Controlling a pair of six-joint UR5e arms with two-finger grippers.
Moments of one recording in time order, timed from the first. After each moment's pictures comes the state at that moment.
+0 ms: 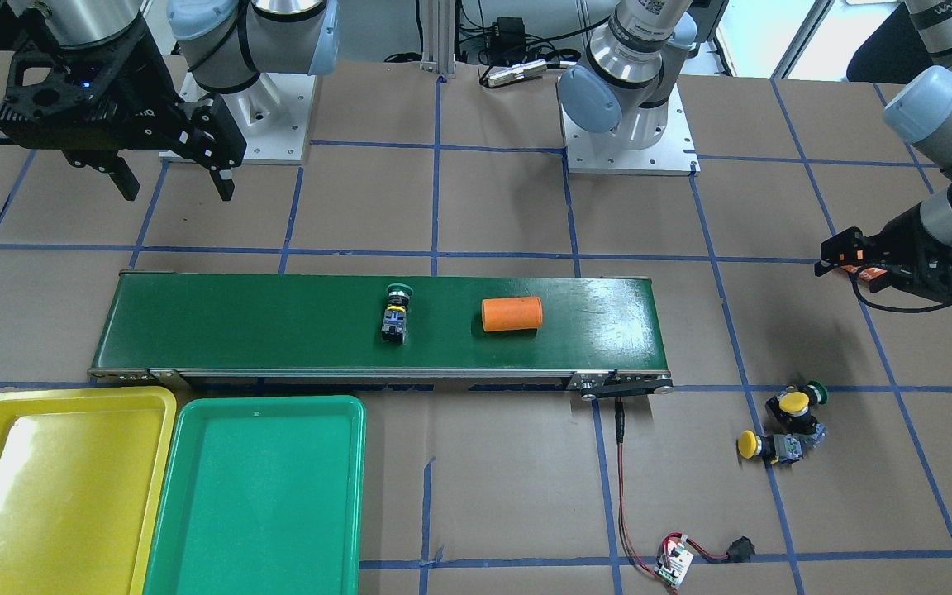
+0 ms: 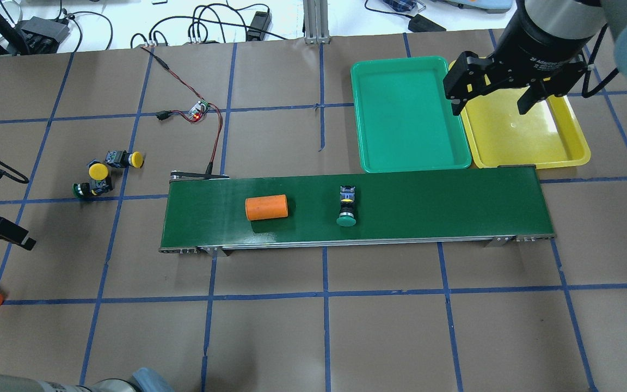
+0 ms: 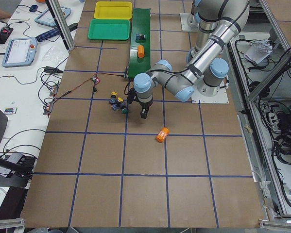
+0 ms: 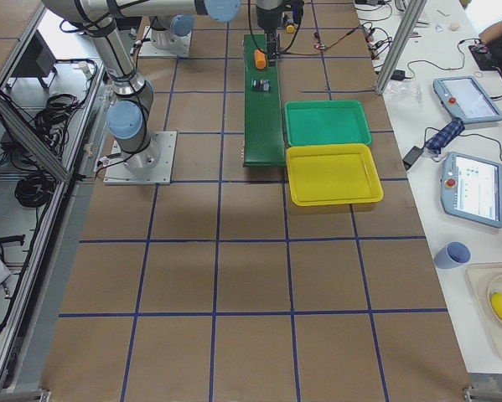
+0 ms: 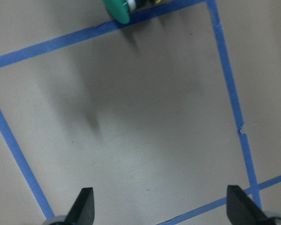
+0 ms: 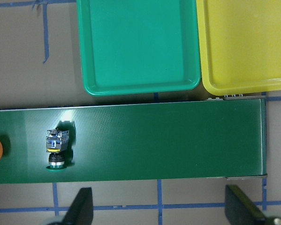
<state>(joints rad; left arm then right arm) -0.74 -1.78 -1.95 -1.16 1.62 1.01 1.55 -1.63 1.58 -1.63 -1.53 0.05</state>
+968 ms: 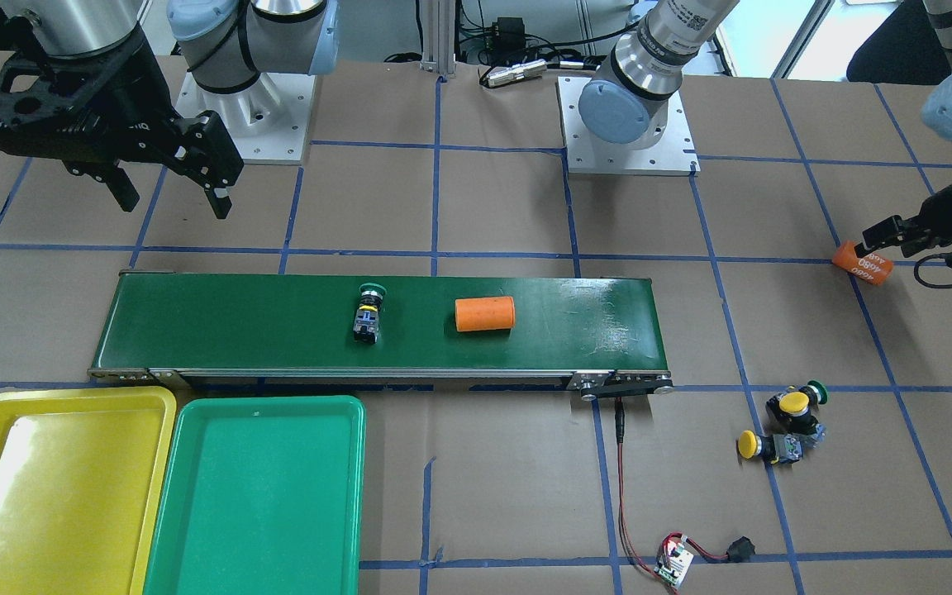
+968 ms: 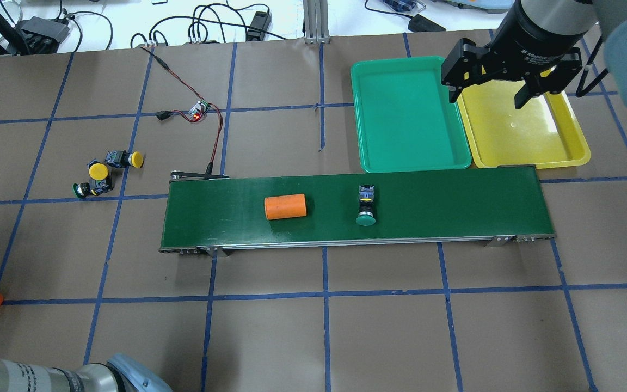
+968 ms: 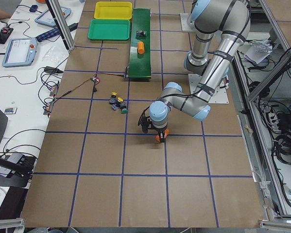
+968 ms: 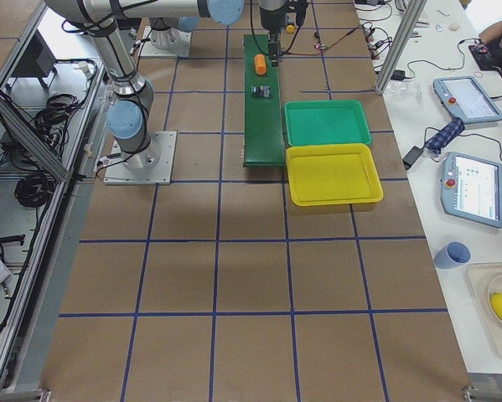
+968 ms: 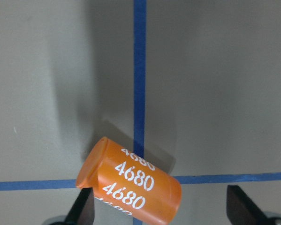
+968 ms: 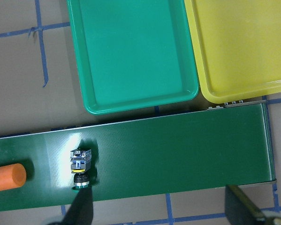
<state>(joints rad) -0.52 -1.86 -1.95 -1.07 1.65 0.95 1.55 -1.62 1.58 -1.68 -1.52 0.10</state>
